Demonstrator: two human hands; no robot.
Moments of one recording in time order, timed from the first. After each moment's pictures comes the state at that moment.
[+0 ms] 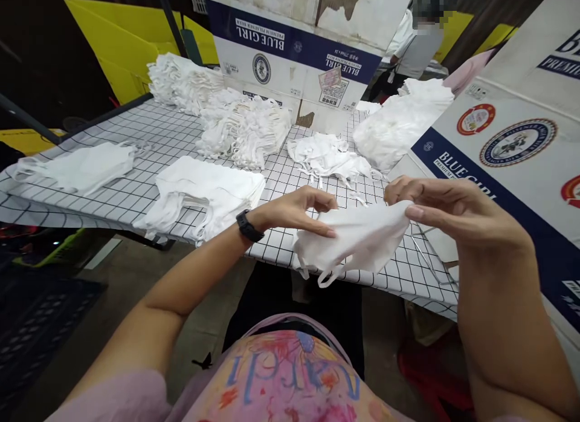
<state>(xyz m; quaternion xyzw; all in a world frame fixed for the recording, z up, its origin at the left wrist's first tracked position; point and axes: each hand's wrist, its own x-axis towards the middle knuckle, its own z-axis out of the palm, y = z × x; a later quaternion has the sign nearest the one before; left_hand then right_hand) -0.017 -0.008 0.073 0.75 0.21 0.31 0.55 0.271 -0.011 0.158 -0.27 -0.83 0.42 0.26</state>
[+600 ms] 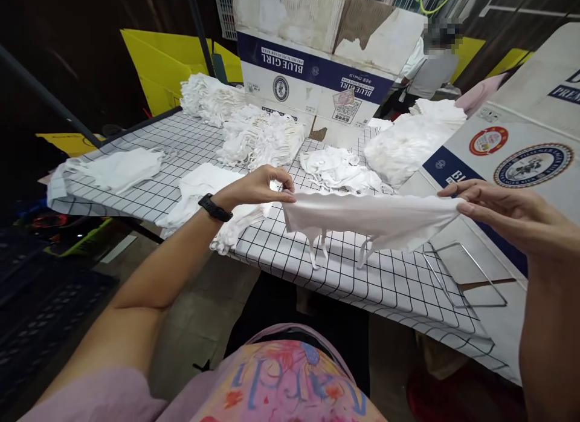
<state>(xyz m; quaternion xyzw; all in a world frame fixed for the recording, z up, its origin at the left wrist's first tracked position) -0.118 0.008 0.091 0.80 0.40 0.33 0.31 0.354 0.024 0.158 -0.48 -0.79 0.28 0.28</state>
